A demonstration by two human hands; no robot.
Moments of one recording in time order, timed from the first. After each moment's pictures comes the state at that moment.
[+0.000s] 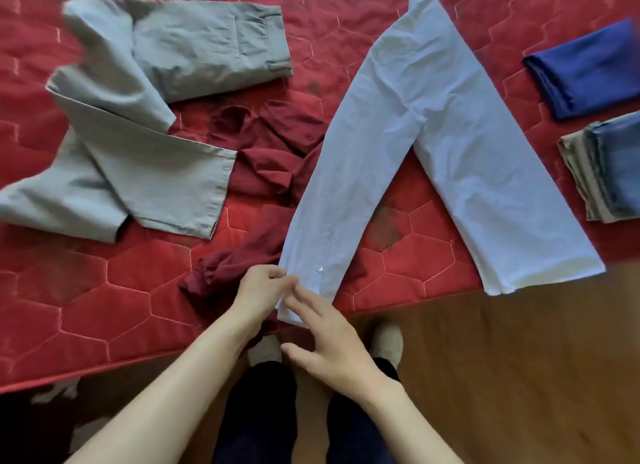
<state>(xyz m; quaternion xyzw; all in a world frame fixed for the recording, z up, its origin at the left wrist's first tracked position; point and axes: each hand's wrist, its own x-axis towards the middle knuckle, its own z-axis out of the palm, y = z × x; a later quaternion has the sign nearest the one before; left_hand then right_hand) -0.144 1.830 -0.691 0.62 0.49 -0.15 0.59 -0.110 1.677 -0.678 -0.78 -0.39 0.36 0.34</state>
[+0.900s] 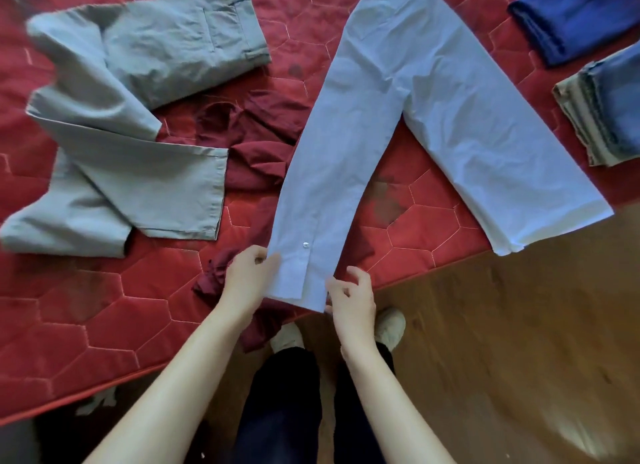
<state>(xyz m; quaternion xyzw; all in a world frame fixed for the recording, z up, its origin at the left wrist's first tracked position) -0.150 1.857 -0.686 0.68 0.51 -0.11 0.52 -0.118 1.708 -0.685 -0.78 0.21 0.34 0.48</state>
